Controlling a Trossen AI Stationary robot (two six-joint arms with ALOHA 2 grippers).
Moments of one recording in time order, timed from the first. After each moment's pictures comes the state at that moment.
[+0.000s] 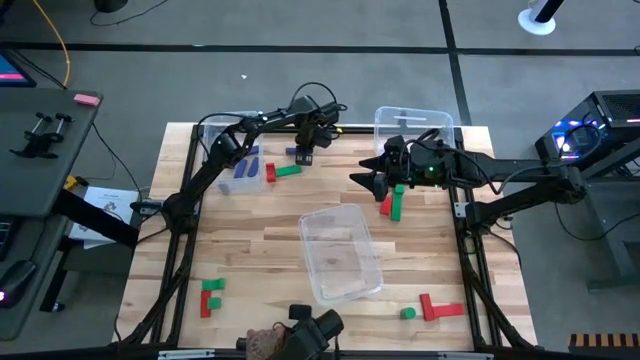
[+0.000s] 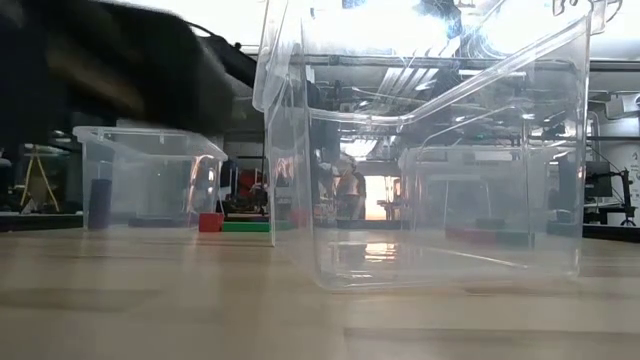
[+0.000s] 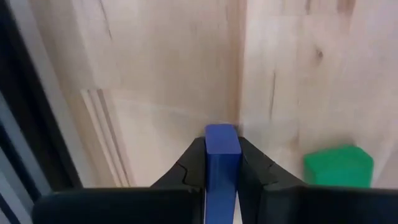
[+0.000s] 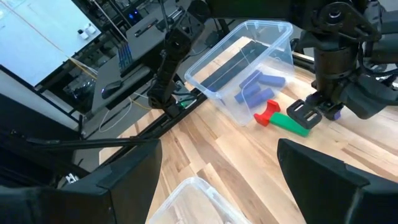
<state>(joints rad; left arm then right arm) 0.61 2.53 2.24 -1.36 -0.11 0.65 -0.03 1.16 1.13 -0.31 0.19 0.62</state>
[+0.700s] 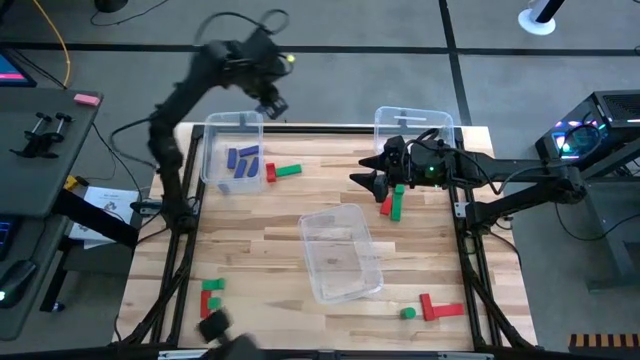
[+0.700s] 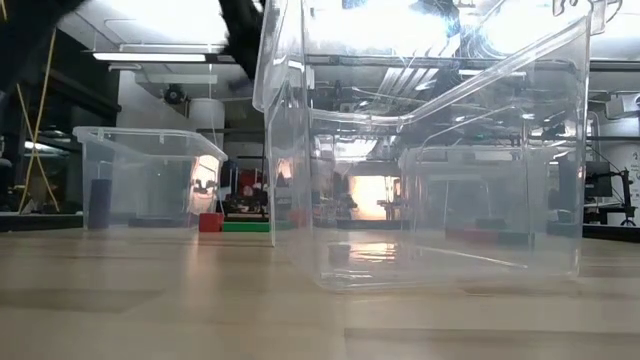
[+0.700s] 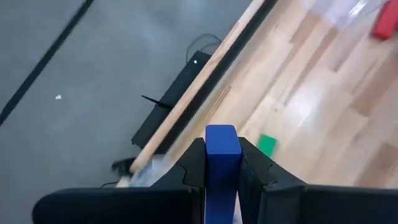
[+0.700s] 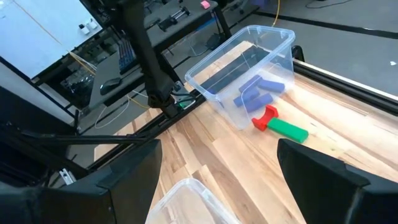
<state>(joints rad) 0.70 1.88 2.34 -1.51 -0.13 0.12 -0.03 1.16 1.13 -0.30 0.19 0.56</state>
